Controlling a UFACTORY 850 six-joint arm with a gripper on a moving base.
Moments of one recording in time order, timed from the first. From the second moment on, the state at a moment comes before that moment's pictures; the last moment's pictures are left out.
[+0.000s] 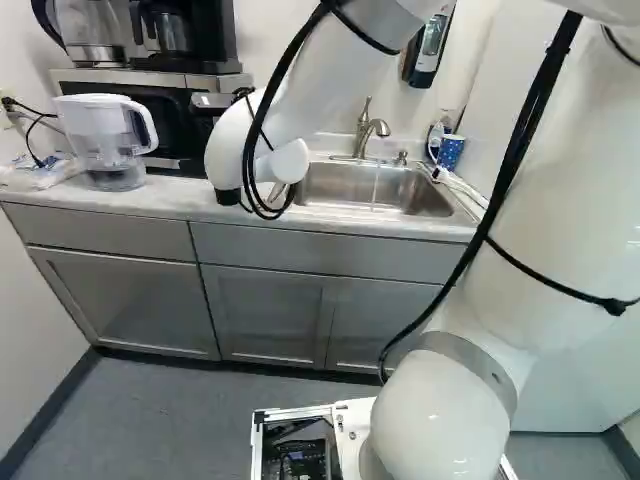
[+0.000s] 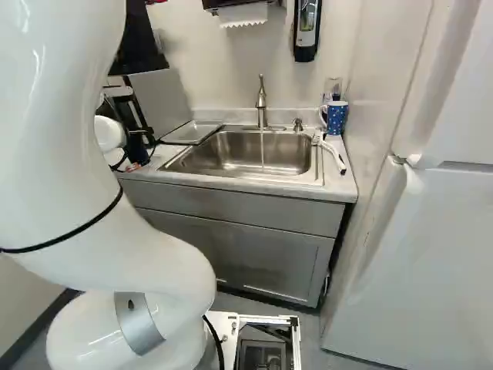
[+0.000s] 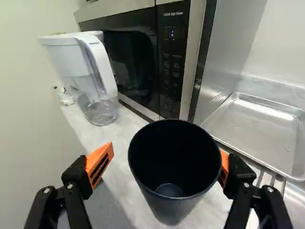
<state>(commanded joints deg) 36.9 1.0 -40.2 3.2 31.5 0.0</state>
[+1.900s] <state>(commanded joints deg) 36.3 2.6 -35.5 3.2 33.8 0.0</state>
